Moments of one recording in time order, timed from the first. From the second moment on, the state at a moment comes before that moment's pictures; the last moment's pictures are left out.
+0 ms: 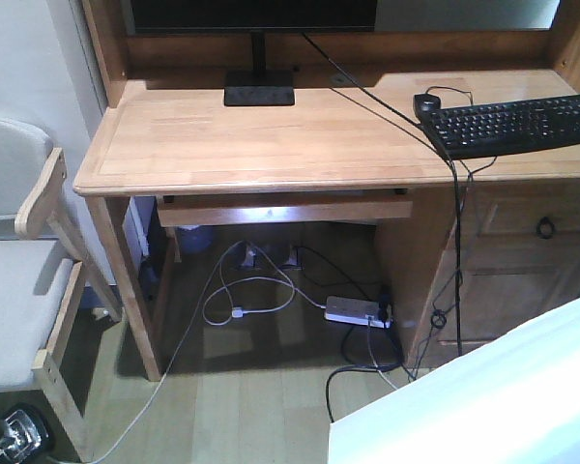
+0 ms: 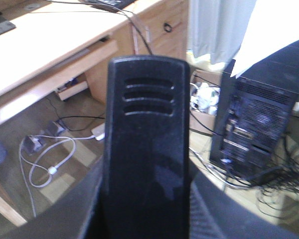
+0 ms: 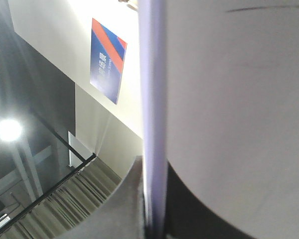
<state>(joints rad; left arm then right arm) -0.43 0.26 -0.62 -0.35 0.93 0.41 0.58 -0.02 -0.06 -0.11 -0.31 1.14</state>
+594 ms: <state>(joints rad) -0.43 0.26 -0.62 -0.35 0.93 0.41 0.58 -0.02 -0.06 -0.11 -0.31 1.14</state>
